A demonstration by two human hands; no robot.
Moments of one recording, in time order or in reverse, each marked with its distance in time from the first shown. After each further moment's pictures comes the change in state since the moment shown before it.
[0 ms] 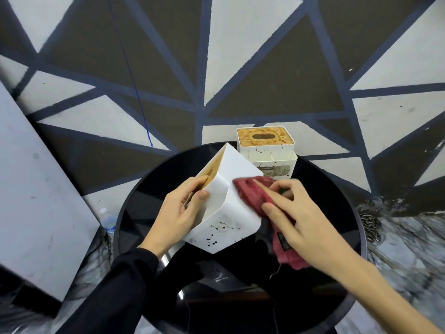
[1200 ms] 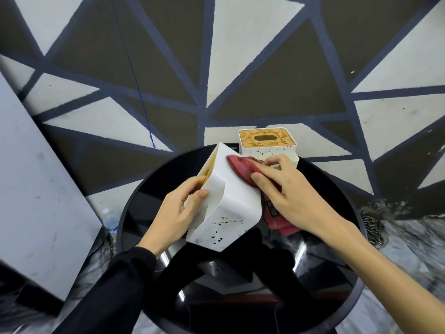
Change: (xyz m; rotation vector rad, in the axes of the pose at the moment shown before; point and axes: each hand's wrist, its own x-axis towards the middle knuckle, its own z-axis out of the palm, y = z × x) left_hand -0.003 0.007 -0.008 0.024 -0.020 -0.094; right_hand 0.057 0.001 -0.005 -0.018 -0.029 0.045
